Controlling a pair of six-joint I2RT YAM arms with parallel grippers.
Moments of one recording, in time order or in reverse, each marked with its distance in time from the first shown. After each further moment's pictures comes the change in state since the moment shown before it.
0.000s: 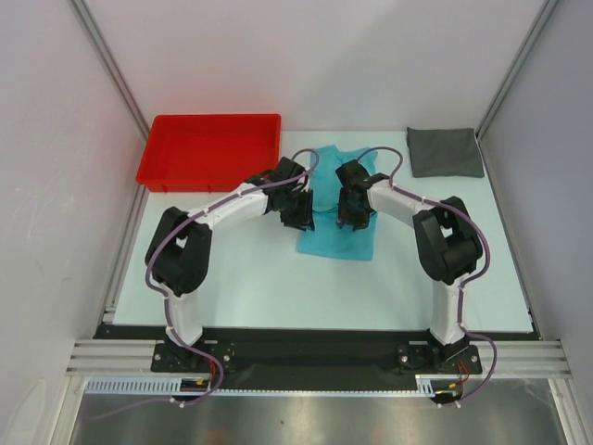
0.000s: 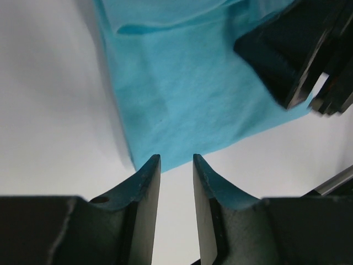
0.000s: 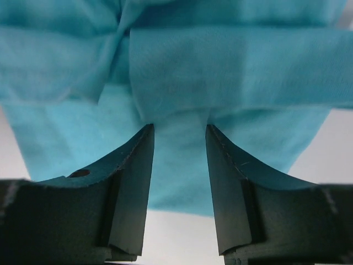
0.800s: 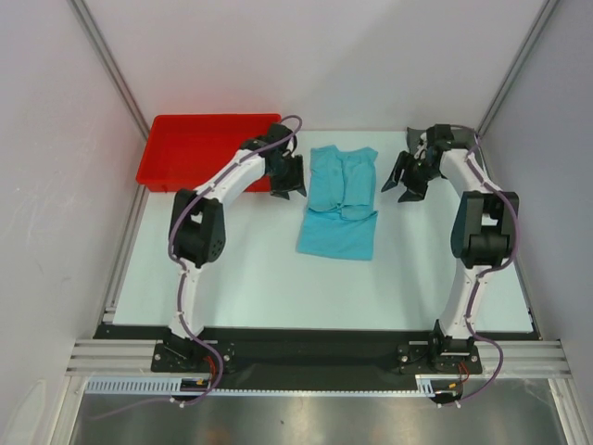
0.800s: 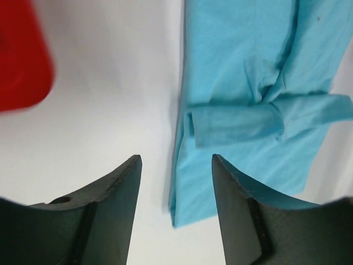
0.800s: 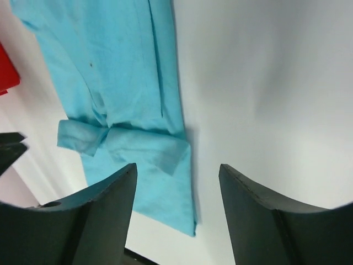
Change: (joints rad) left arm 0.162 0.330 0.520 -0.257 -0.047 -0.036; right arm -0.498 0.089 0.269 -0.190 -0.537 -0.206
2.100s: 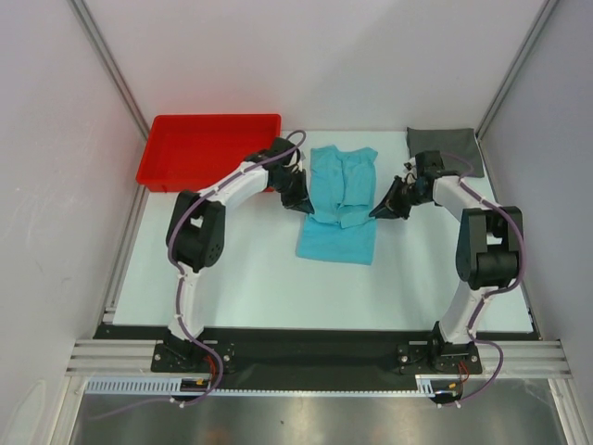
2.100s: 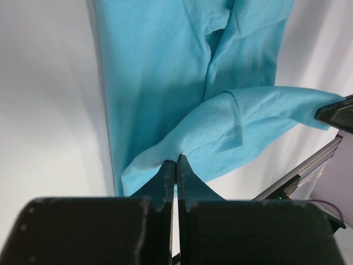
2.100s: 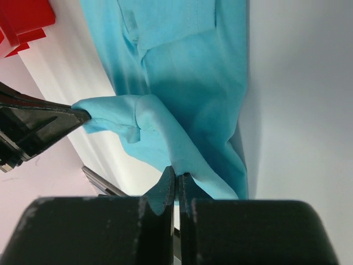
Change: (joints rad) left arm -0.033 -0.084 -0.215 0.147 0.244 -0.076; right arm 0.063 -0.238 -0.414 0.232 -0.178 0.172
